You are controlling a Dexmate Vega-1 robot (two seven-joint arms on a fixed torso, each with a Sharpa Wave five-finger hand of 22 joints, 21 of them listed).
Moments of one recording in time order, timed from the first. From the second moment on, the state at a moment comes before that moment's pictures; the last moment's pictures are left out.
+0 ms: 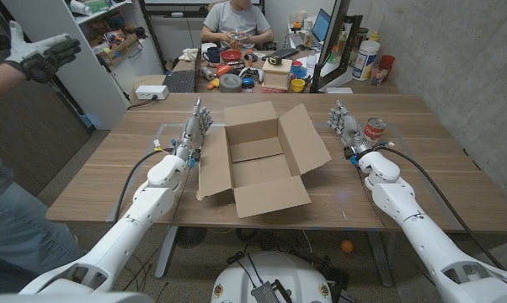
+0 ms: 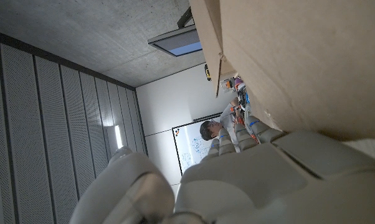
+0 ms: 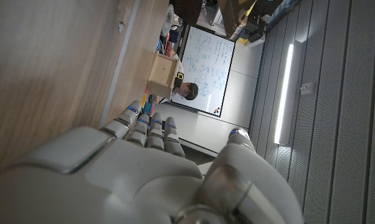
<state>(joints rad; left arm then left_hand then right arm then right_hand) 0.92 0.42 0.23 -1.37 -0.53 -0.22 -0.05 0.26 -0.11 0.05 0.12 0.35 -0.16 0.08 0.20 0.19 -0.07 0.03 0.22 0.19 -0.08 0.05 0.19 0.18 -0.03 -0.04 0.20 0.17 -0.90 -0.33 -0.15 -1.34 0.44 0.17 0.14 0.24 0.03 0.15 -0.06 0.20 0.10 0.10 0.24 0.18 0.06 0.11 0.28 0.17 0.02 0.06 0.19 0.18 0.10 -0.04 0.26 0.18</state>
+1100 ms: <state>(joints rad) 1.11 0.51 0.08 -1.63 -0.44 -0.09 -0.05 0.28 -0.10 0.04 0.11 0.36 -0.15 0.09 0.21 0.19 -0.04 0.04 0.22 0.19 -0.05 0.06 0.20 0.18 -0.01 -0.02 0.21 0.17 -0.93 -0.22 0.01 -1.38 0.29 0.13 0.22 0.23 0.03 0.15 -0.06 0.20 0.11 0.09 0.24 0.18 0.08 0.11 0.28 0.18 0.02 0.06 0.19 0.18 0.10 -0.03 0.25 0.18</state>
